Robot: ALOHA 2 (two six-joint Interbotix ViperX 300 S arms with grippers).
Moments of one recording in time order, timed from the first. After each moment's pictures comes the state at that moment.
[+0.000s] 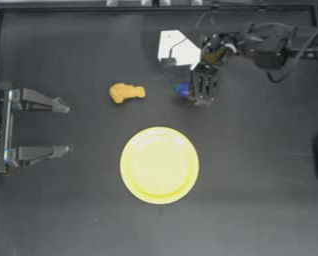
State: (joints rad) left arm 0.10 -0.88 1.16 -0.03 -0.18 0.00; right arm -0.50 0.16 0.34 0.17 0.76 -0.42
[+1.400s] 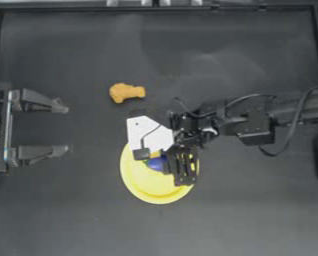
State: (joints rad) left arm 0.11 -0.89 1.18 -0.05 -0.18 0.00; right arm -0.11 0.22 0.29 0.24 0.69 -0.27
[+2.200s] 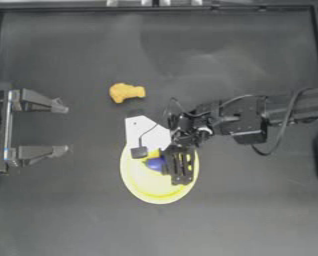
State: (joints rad) left arm 0.11 -0.89 1.18 -0.05 -0.18 0.00; right arm -0.11 0.26 0.29 0.28 0.67 -0.30
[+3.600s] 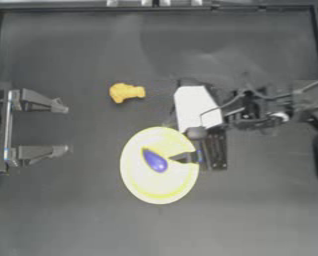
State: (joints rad) left arm 0.11 -0.89 1.18 -0.05 -0.18 0.01; right arm -0.12 -0.16 0.51 0.19 0.41 -0.29
